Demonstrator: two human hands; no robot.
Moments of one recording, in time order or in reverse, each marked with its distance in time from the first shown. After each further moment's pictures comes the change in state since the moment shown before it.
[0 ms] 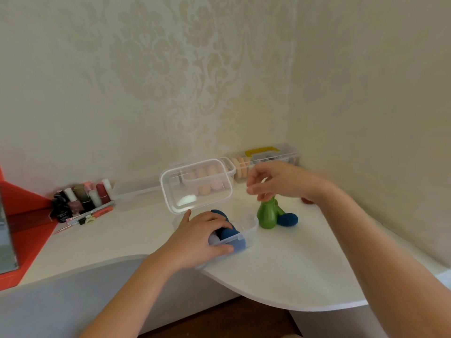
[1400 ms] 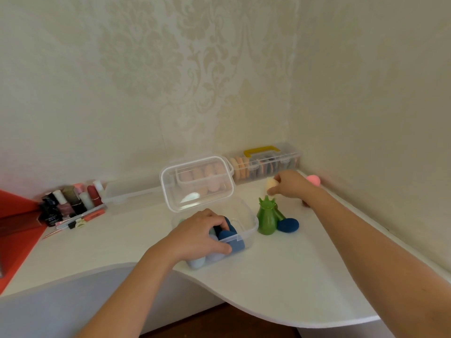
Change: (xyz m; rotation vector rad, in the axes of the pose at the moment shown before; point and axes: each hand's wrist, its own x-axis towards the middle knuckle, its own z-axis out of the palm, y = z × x) left_hand 0.034 -0.003 -0.004 -0.180 -0.117 -0.106; right_hand 0.079 0.101 -0.010 -0.320 0.208 0.362
